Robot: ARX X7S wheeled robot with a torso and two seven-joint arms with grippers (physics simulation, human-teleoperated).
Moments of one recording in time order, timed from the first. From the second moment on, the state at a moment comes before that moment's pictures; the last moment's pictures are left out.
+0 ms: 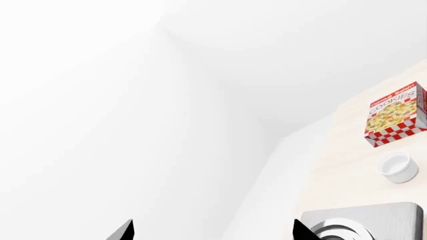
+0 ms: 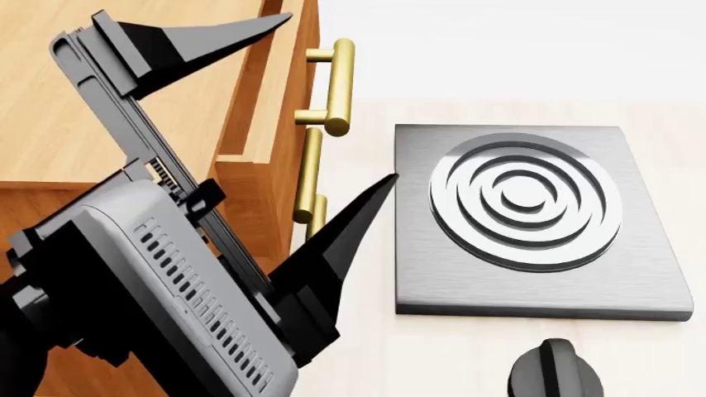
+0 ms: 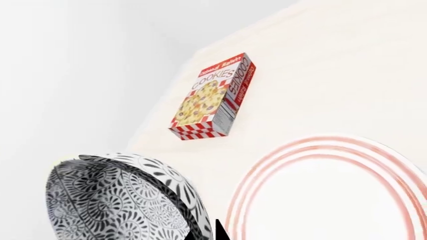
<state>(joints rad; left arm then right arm) -1.74 -0.67 1.59 0.55 -0.83 -0.29 -0.56 -0.08 0.62 0.49 -0.10 1.36 0.04 0.66</state>
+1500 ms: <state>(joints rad) -1.70 -0.67 1.58 0.53 -0.80 -0.29 -0.55 0.02 0.57 0.48 0.19 1.38 0.03 0.65</state>
